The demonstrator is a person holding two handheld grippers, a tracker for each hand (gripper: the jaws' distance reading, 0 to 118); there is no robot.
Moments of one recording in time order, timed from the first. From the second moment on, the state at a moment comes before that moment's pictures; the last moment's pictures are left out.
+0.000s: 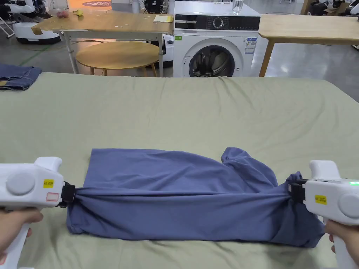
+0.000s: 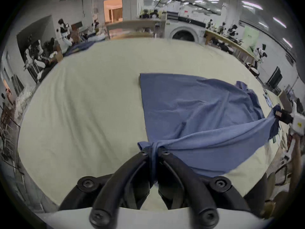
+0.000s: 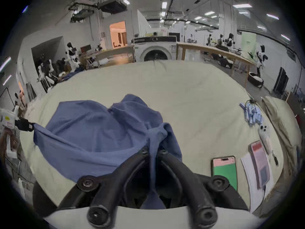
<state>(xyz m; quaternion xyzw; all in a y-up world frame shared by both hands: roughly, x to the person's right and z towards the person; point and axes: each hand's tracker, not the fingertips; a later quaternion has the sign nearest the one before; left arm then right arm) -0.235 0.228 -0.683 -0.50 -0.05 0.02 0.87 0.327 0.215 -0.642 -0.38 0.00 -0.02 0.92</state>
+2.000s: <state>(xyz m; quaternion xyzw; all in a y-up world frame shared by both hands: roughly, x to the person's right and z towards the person) -0.207 0.152 -0.624 -0.41 -0.01 -0.04 0.91 0.333 0.159 -0.545 -0.31 -0.07 0.00 0.95</state>
